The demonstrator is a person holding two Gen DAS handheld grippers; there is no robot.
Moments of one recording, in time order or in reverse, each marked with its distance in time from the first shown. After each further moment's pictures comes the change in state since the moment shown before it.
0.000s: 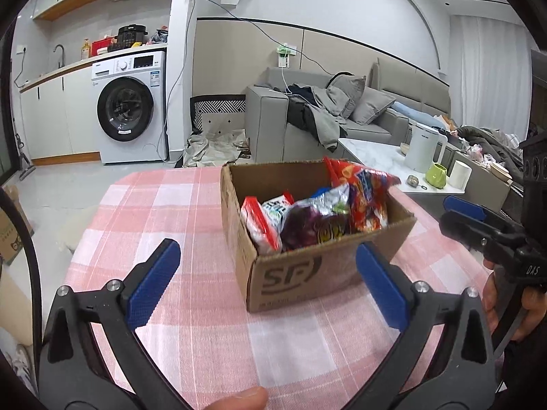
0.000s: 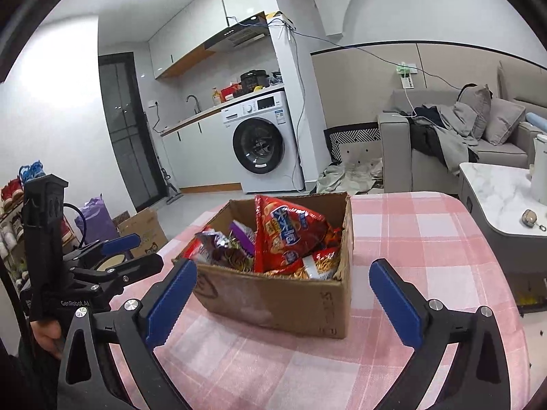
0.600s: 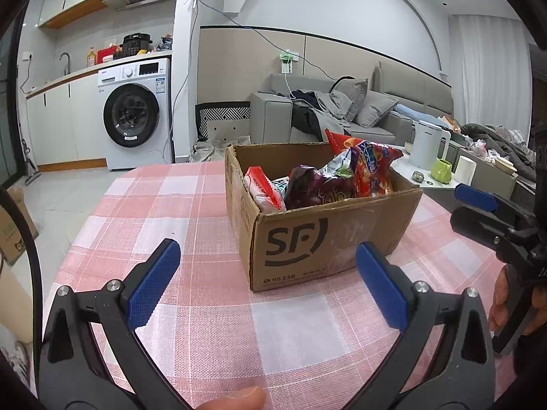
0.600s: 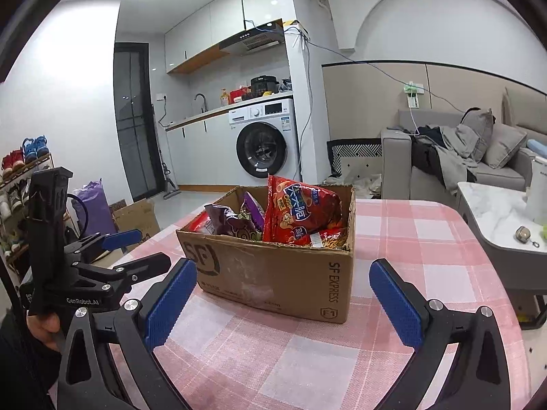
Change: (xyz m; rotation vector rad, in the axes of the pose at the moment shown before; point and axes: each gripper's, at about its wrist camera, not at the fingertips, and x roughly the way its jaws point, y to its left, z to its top) left arm -0.002 -0.005 -0.044 0.024 -0.042 0.036; right arm -0.010 0.017 -0.034 -0.094 -0.055 -0.031
